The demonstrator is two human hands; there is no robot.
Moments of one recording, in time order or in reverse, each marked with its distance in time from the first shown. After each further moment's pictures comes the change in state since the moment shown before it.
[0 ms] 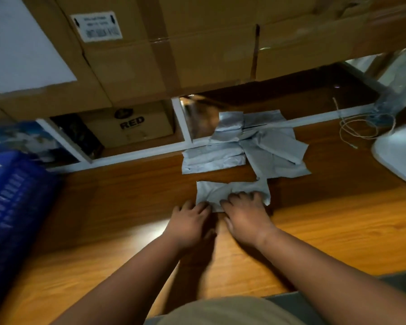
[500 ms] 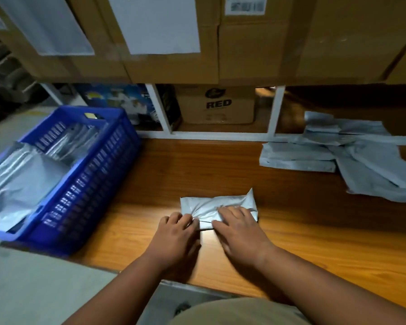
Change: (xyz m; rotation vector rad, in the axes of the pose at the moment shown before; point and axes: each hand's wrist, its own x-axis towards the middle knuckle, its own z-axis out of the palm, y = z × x) left_hand -0.213 -0.131 0.053 -0.039 0.090 -0.293; right_hand 0.037 -0.205 0.021 0.160 0.049 -0.435
